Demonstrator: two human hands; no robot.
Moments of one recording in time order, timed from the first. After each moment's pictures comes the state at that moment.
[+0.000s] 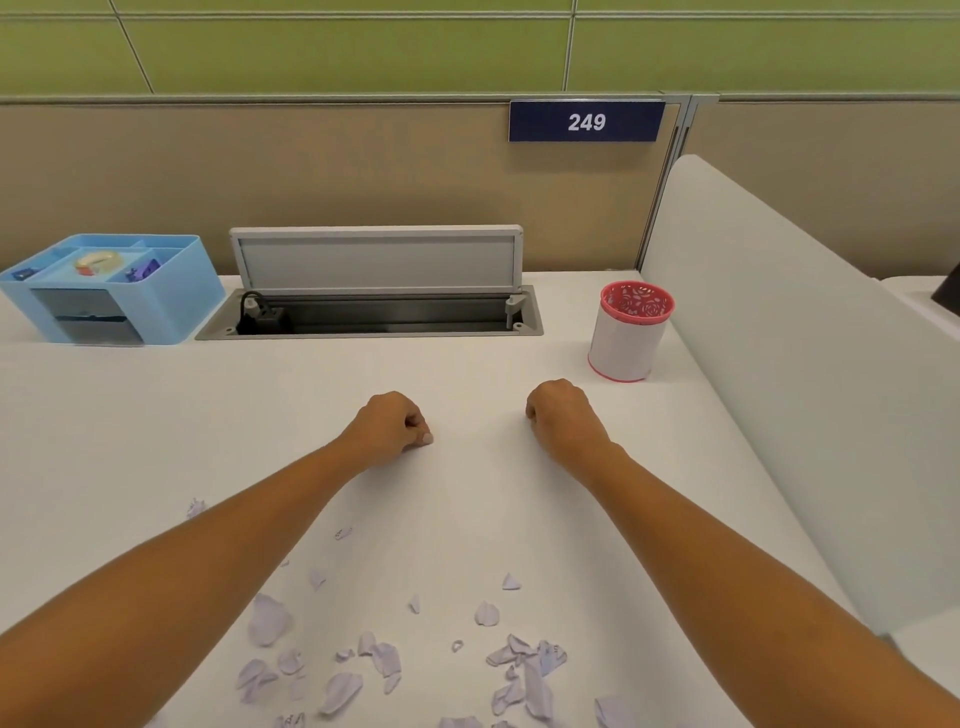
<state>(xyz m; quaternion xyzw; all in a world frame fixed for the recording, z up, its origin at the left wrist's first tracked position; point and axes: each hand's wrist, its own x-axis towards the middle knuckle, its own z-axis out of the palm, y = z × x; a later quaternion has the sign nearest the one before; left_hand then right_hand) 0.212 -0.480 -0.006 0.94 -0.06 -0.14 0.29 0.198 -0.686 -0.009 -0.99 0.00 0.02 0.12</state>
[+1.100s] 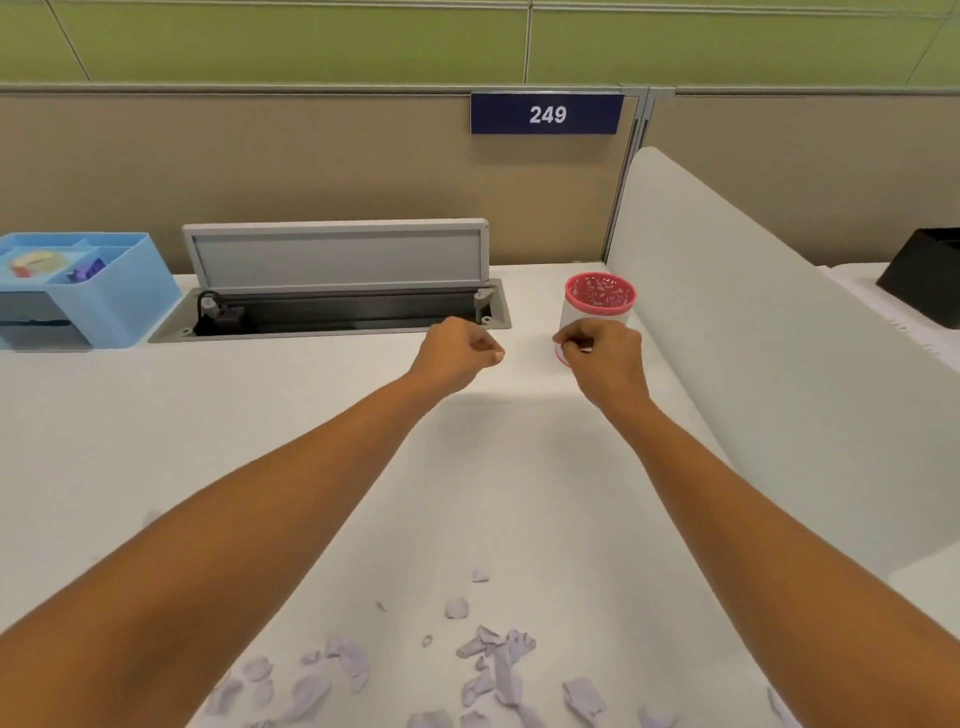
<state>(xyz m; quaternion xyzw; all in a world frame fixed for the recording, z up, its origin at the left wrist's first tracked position) 0.227 -0.583 0.045 0.90 -0.11 -0.05 0.41 0.181 -0.738 0.039 -0.89 0.11 -0.20 0.40</state>
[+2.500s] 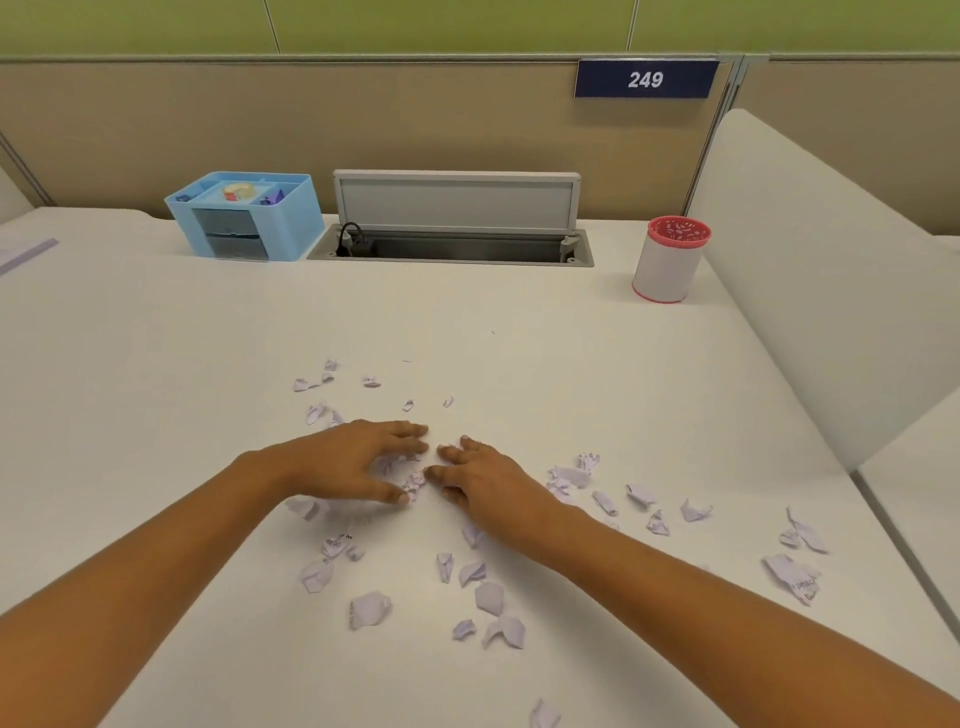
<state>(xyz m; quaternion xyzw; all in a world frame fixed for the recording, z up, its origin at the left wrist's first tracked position) 0.018 -0.353 0.003 0.92 -0.28 -0.25 0.09 -0.019 -0.551 -0.011 -0.93 -0.33 0.12 0.10</state>
